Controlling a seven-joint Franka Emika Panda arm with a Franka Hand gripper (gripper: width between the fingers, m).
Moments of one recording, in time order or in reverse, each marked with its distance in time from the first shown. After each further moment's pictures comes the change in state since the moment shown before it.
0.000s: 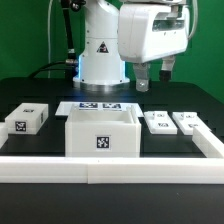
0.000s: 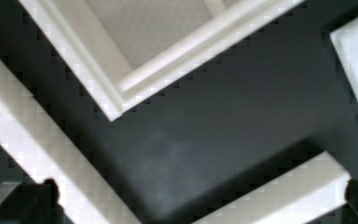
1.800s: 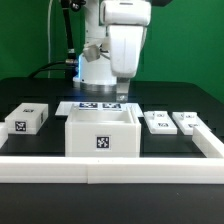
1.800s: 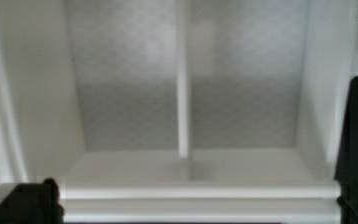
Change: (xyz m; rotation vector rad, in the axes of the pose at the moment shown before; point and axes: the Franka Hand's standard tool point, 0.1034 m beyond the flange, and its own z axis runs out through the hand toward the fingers) arm -0.059 -0.027 0.033 -0.038 0.009 -0.334
